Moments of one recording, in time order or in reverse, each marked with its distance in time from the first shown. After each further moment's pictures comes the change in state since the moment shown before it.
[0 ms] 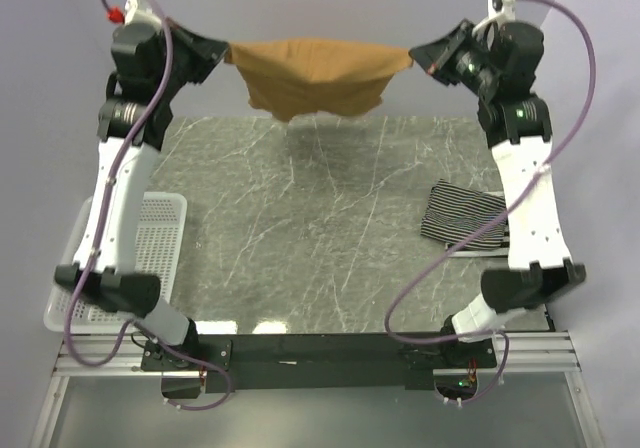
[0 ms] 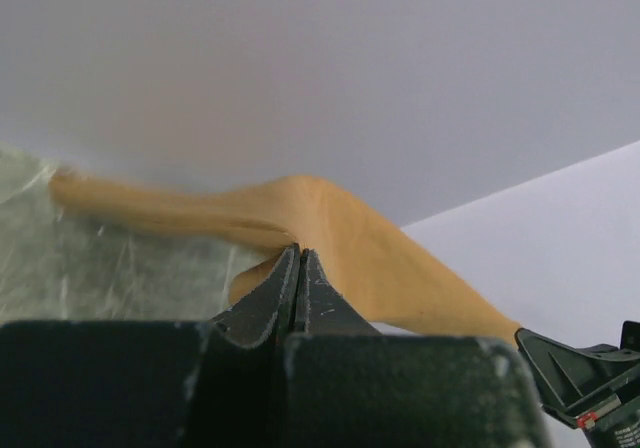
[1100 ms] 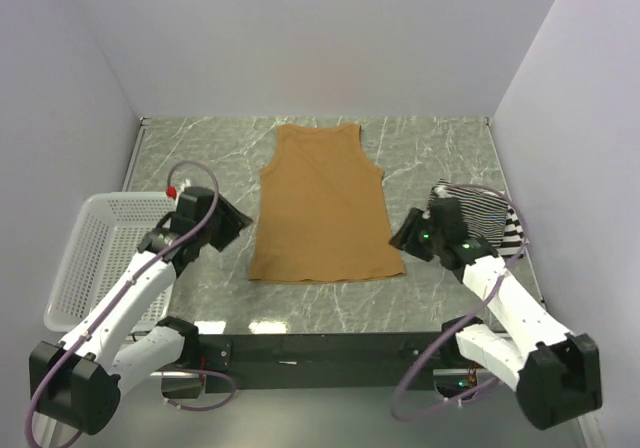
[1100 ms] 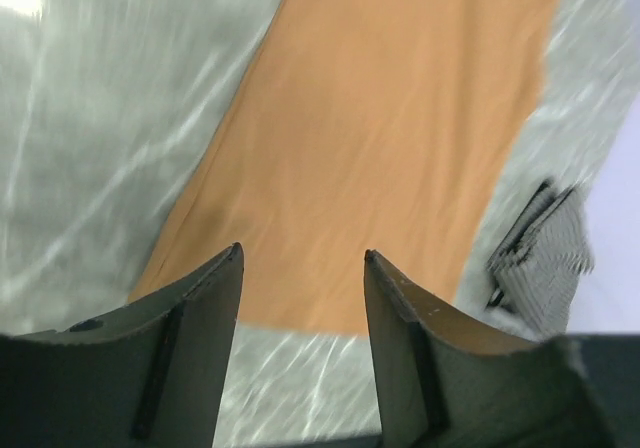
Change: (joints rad) left arm -0.171 -0.666 -1.388 -0.019 -0.141 -0.175; right arm 0.118 -0.665 -1.519 0.060 0.243 0.001
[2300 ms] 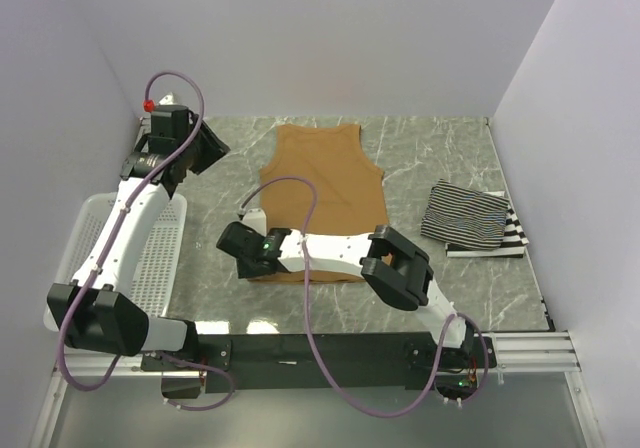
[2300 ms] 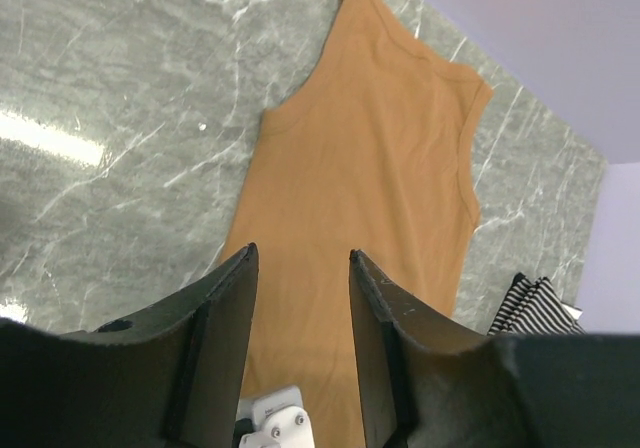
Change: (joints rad) left arm 0.198 0.394 0.665 -0.097 0.005 0.346; right arm 0.995 1.215 1.110 -0.072 0.402 0.286
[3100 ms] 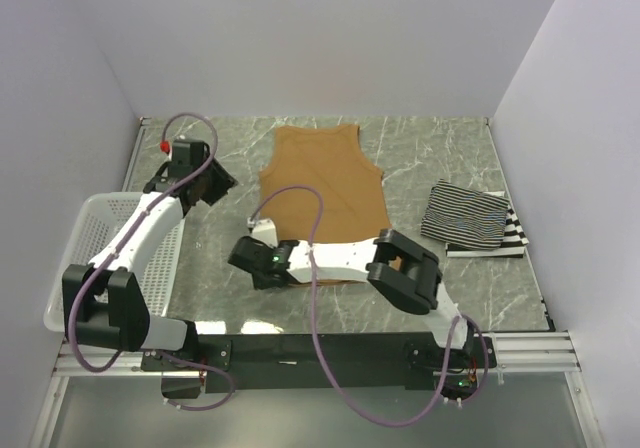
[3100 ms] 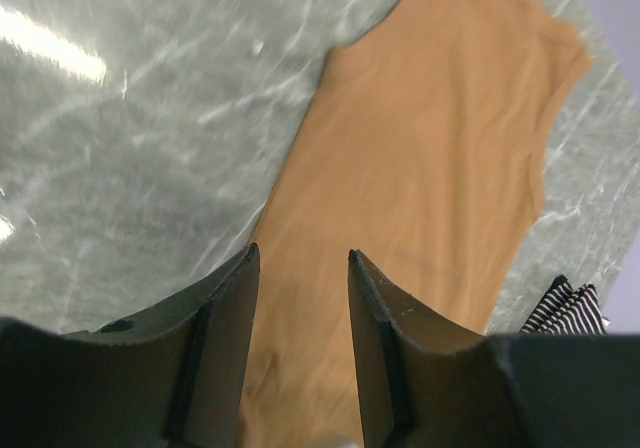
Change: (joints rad) left arm 0.002 0.017 -0.276 0.143 0.013 -0.112; right arm 0.029 -0.028 -0.111 0.009 0.058 -0.051
